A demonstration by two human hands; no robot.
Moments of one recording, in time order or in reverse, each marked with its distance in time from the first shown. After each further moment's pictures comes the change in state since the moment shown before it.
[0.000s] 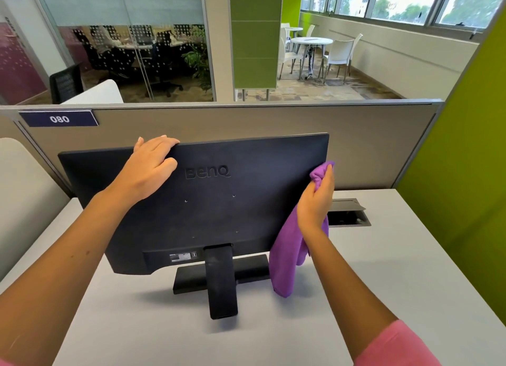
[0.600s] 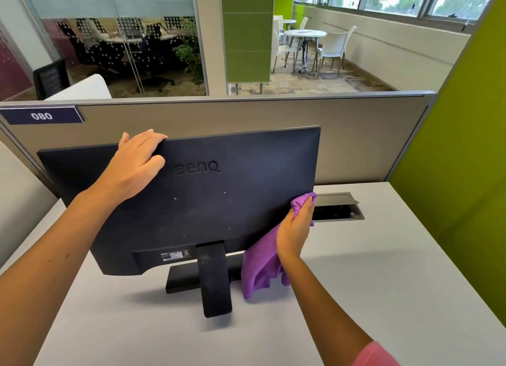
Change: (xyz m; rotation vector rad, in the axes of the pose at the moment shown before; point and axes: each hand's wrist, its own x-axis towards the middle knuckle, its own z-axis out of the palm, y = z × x) left_hand 0.003 0.000 0.002 0.011 0.011 0.014; right_hand -0.060 0.042 0.009 -0.035 -0.133 0.218
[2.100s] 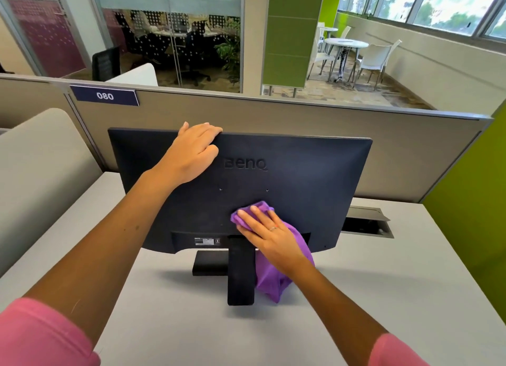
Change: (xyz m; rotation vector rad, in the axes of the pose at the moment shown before) left_hand -0.005 0.000 -0.001 -0.009 0.005 0.017; right_hand -0.047 0.004 0.030 -0.675 -0.401 -1.668
